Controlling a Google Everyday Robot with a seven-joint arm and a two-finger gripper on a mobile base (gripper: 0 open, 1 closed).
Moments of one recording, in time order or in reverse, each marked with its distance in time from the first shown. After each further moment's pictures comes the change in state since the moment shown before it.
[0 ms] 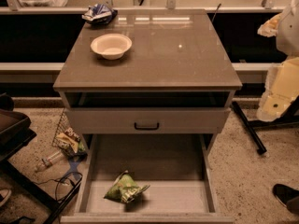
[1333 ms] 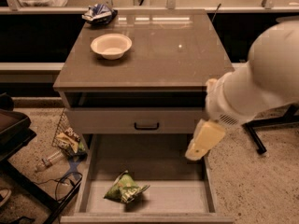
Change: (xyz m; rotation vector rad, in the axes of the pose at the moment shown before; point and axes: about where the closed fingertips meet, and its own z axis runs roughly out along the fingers) arm -0.055 0.053 0.142 0.020 -0.149 0.089
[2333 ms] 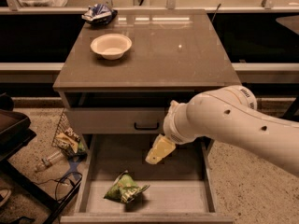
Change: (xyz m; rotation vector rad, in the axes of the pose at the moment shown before) arm -0.048 0.020 0.146 0.022 -0.141 0.060
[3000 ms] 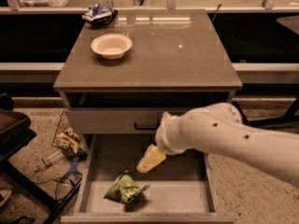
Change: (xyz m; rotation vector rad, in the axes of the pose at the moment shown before) arm 0.004 0.025 0.043 -0.052 -0.054 0.051
